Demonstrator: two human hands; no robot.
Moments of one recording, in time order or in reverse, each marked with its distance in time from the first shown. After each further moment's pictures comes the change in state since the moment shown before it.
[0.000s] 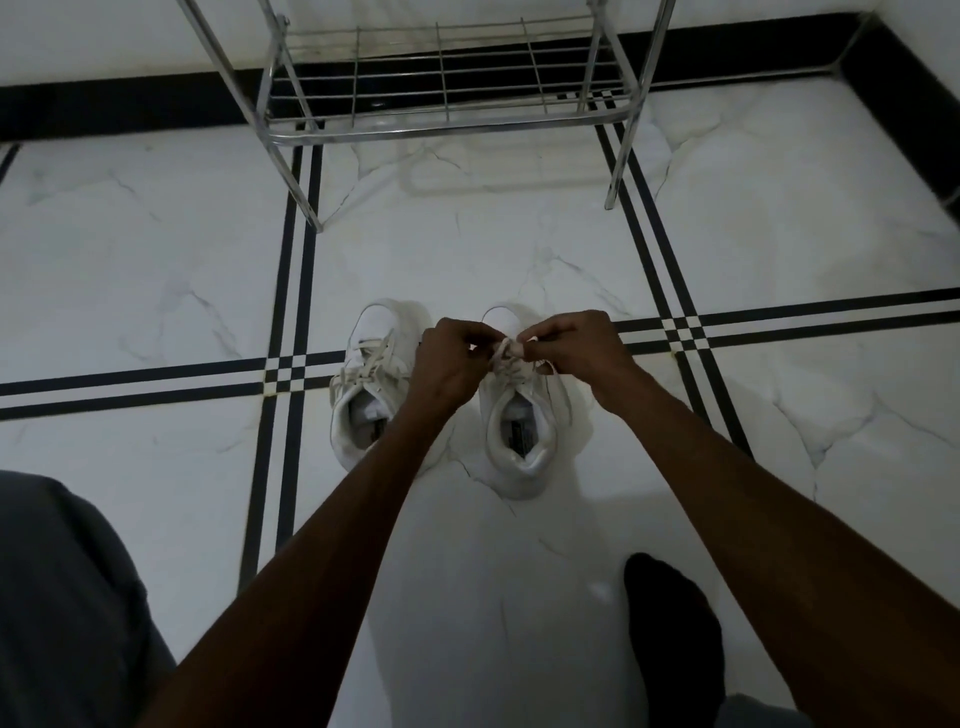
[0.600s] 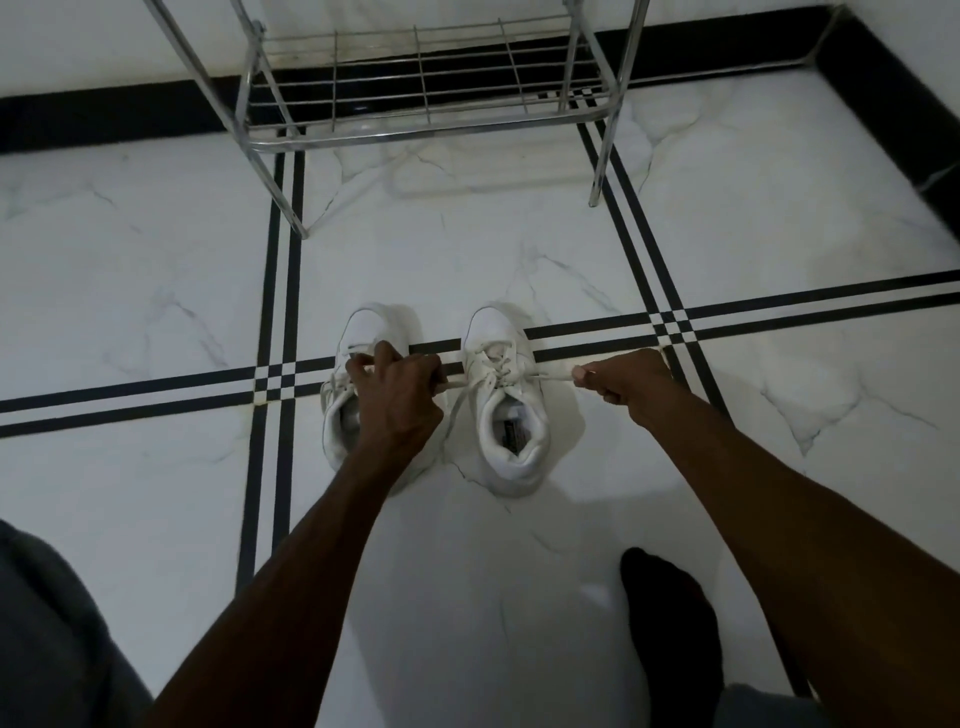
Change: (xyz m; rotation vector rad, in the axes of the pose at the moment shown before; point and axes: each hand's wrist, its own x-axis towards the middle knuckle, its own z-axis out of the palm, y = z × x) left_hand -0.032 -0.037 -0.017 0.644 0.032 0.078; right_hand 0.004 0.055 -0.049 -0.161 0.176 0.459
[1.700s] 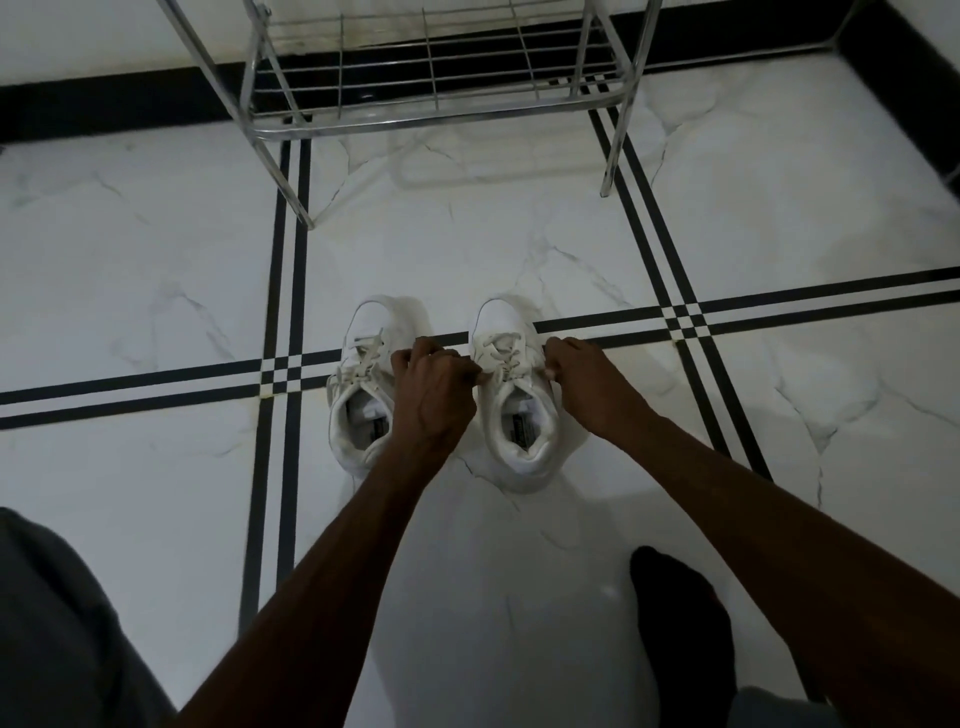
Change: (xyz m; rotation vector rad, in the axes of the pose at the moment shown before) left_hand 0.005 0.017 0.022 -0.101 0.086 0.129; right_hand -0.026 0.002 0.043 -0.635 0.040 -0.845
